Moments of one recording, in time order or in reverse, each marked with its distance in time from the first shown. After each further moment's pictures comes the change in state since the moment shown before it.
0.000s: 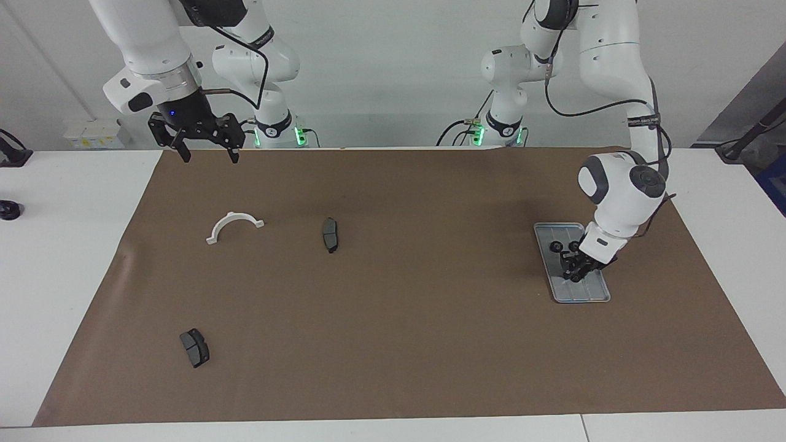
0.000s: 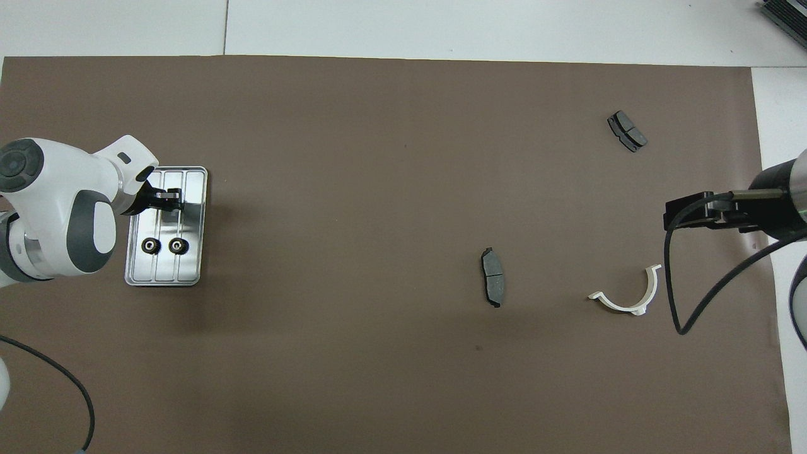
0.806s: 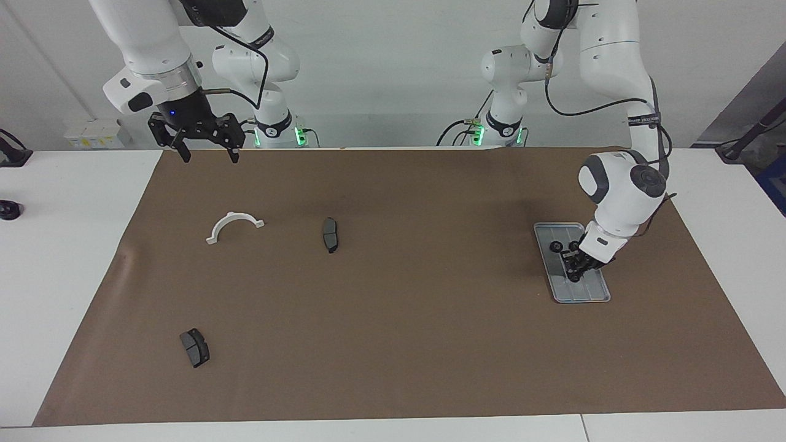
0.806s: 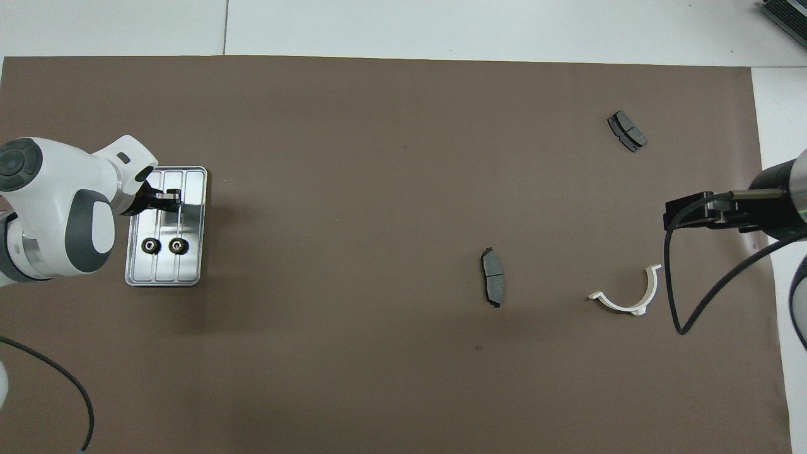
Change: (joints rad) left arm 0.000 -0.004 0.000 0.004 0.000 -0.017 0.000; right arm 0.000 0.000 0.000 0.000 0.000 0.000 0.000
